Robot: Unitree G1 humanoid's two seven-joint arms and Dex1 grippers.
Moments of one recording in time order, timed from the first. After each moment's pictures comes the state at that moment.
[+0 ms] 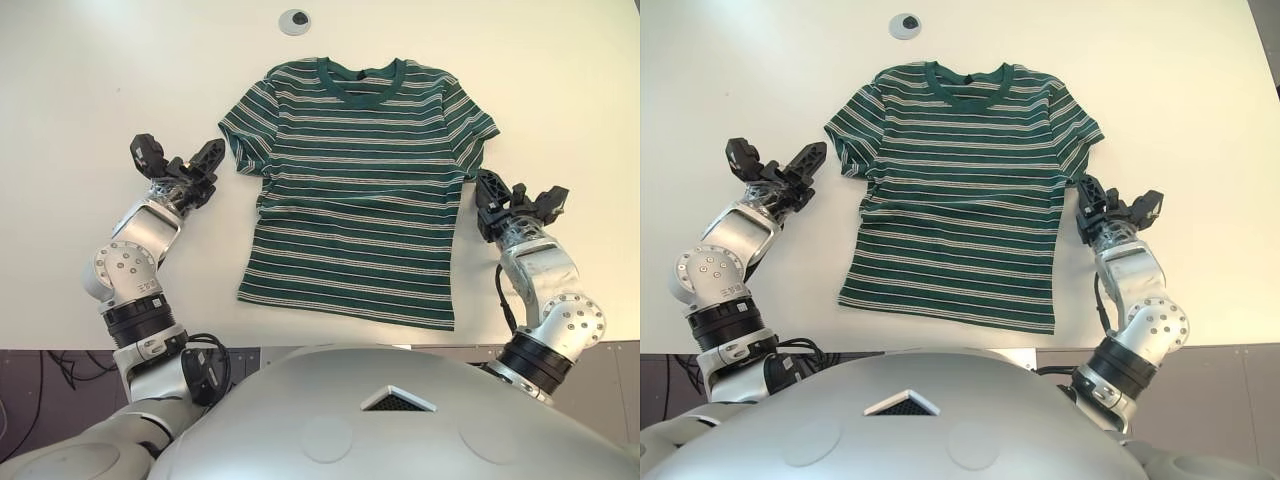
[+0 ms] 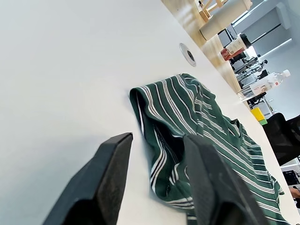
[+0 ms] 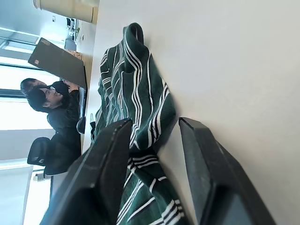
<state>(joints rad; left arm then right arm) -0.04 0.22 0.46 -0.05 -0.84 0.87 -0.20 0.14 0.06 -0.59 -0.26 1.34 0.84 -0.40</state>
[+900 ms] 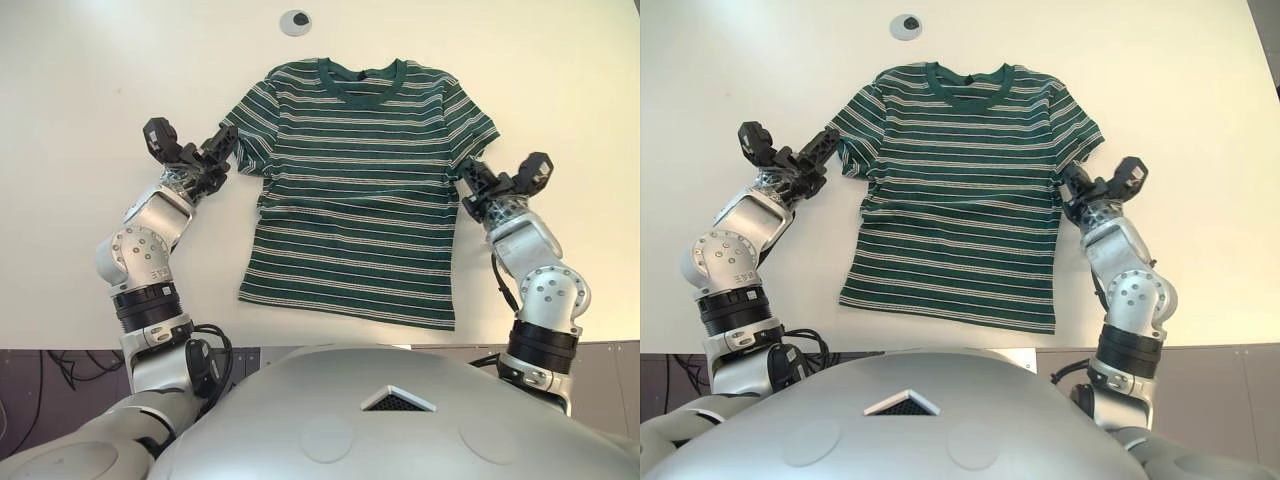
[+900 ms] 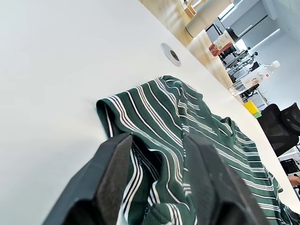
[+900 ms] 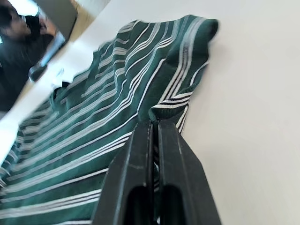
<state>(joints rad) -0.09 0.22 0.37 -0.01 -0.79 0.80 -0.23 0.12 -0.24 -0.11 -0.30 0.77 0.66 -0.12</state>
